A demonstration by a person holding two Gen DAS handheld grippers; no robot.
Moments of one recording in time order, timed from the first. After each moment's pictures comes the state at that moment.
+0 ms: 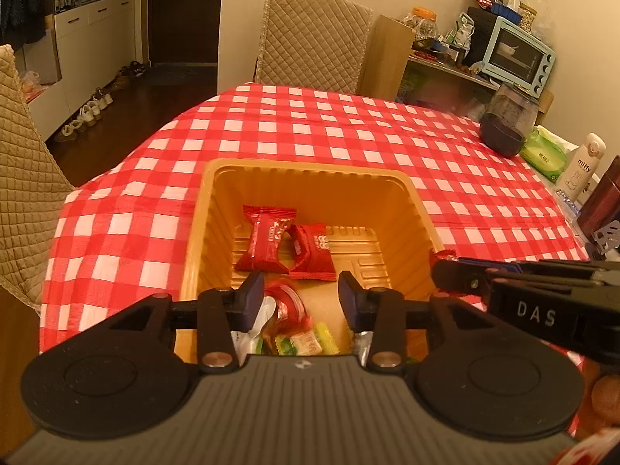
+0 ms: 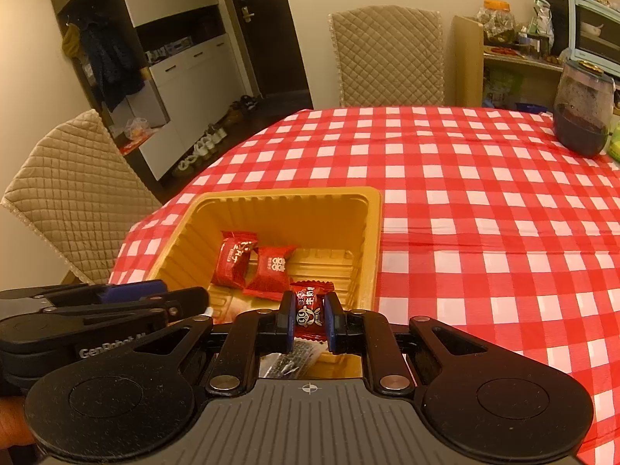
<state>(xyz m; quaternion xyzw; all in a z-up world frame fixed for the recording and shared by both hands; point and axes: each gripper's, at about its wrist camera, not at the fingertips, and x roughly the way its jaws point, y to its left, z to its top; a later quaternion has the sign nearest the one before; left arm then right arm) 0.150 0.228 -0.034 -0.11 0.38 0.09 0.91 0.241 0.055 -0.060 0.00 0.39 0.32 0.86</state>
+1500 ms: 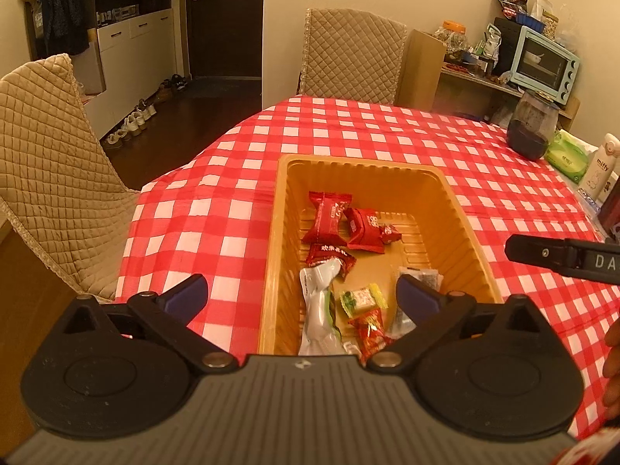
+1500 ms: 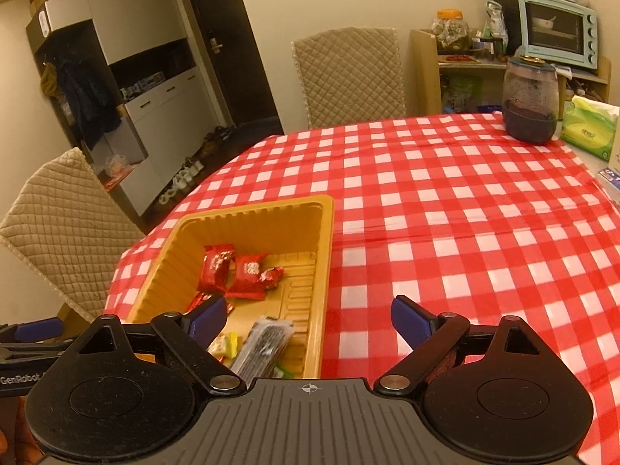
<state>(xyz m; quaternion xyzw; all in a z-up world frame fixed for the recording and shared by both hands) 0.077 0.228 -0.008 -0.08 0.37 0.15 0.91 0.203 0.001 -0.040 0.04 0.37 0.28 0.89</state>
